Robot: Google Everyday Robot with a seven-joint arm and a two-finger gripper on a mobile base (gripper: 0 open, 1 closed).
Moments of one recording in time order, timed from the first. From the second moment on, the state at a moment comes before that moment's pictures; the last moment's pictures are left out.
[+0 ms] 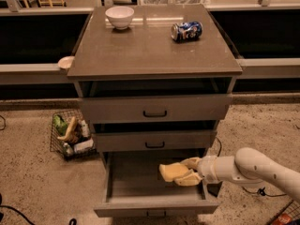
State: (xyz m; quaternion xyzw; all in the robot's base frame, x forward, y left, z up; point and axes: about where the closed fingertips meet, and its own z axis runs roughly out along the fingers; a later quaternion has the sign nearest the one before) arm 0.501 -0.125 0.487 -0.44 0.77 0.30 0.34
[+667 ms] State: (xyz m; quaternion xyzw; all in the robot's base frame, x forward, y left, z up) arm 0.540 -0.172 0.381 -0.39 0.79 0.31 0.34
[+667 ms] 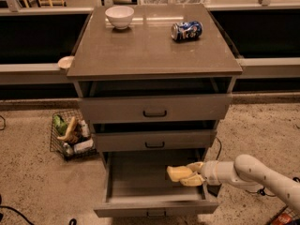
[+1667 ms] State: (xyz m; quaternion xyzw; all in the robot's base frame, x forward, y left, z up) arm 0.562 -0.146 0.308 -0.39 0.79 0.36 0.31
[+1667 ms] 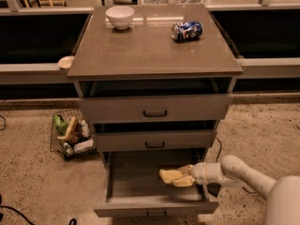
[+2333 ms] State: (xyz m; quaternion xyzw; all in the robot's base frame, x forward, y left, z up) arm 0.589 -0.122 0.233 -0.38 0.79 0.40 0.27
